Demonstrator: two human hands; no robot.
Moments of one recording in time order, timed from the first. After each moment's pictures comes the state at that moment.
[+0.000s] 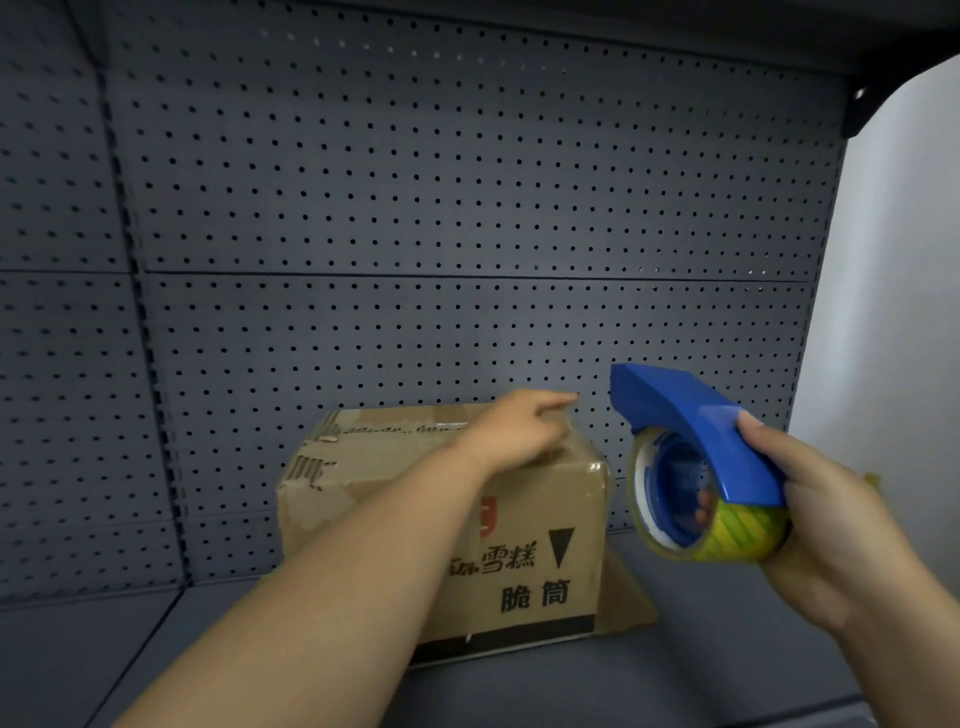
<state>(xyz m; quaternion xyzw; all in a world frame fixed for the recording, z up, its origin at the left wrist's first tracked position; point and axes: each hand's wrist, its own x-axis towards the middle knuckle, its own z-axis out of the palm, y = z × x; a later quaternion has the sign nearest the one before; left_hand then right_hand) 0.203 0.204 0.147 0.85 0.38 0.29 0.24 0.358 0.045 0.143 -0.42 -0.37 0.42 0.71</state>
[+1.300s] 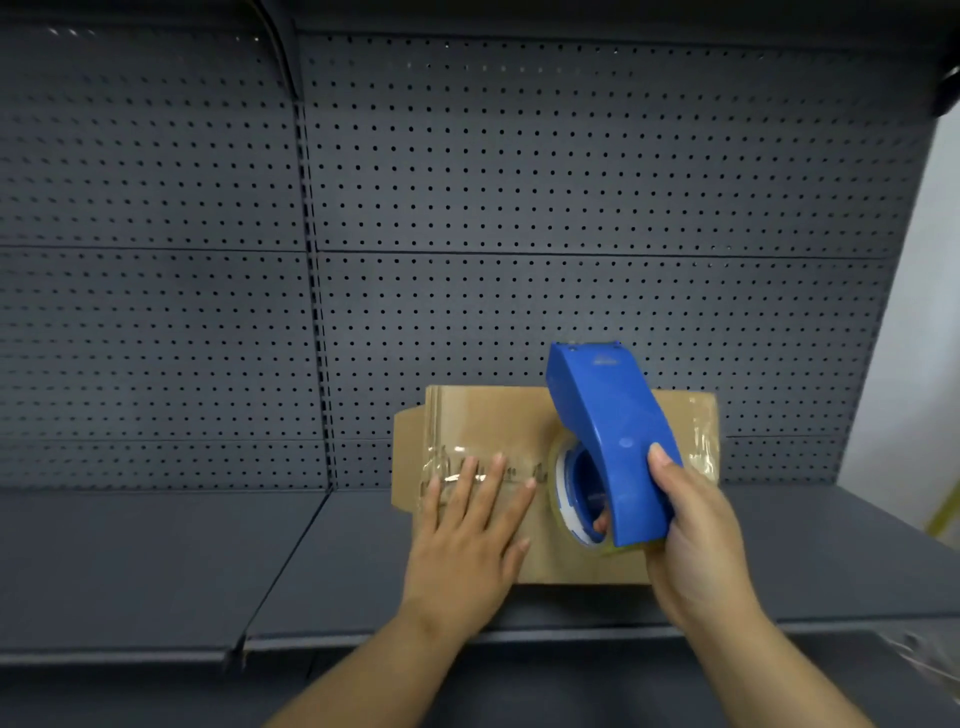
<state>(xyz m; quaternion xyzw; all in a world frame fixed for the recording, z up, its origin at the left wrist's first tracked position) 0.066 0.066 -0.001 0.78 0.53 0.23 -0.24 0.236 0.001 0.079 -0.33 -0.47 0.41 0.71</state>
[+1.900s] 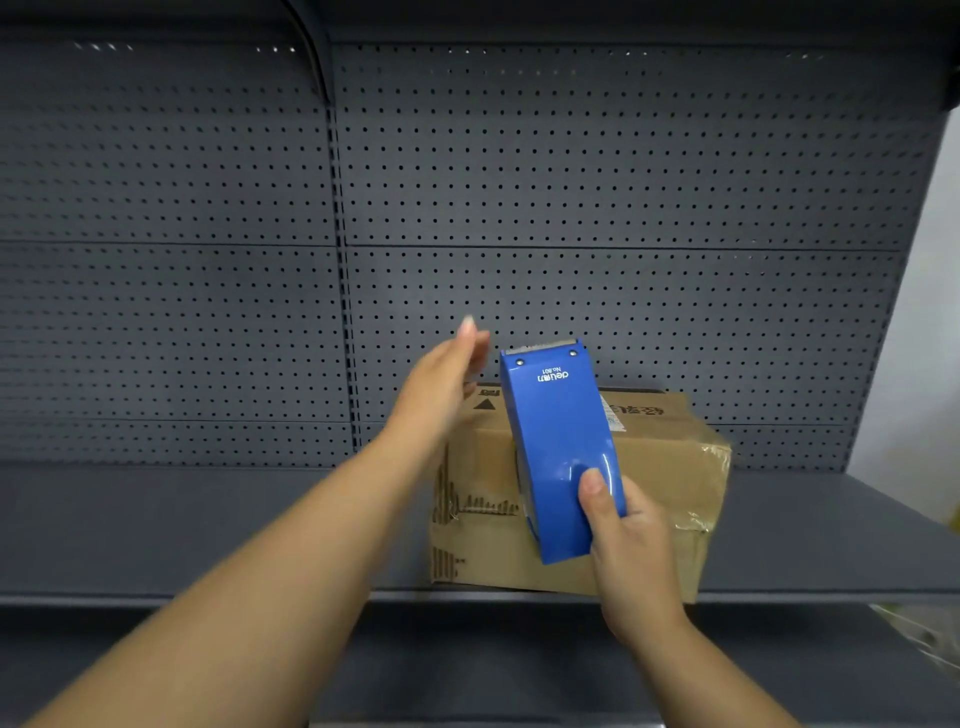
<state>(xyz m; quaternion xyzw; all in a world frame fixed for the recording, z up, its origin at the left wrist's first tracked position) 0.046 0.032 0.136 0.59 0.40 0.59 0.38 0.193 -0.033 0.053 -0.39 -0.52 0.35 0.67</state>
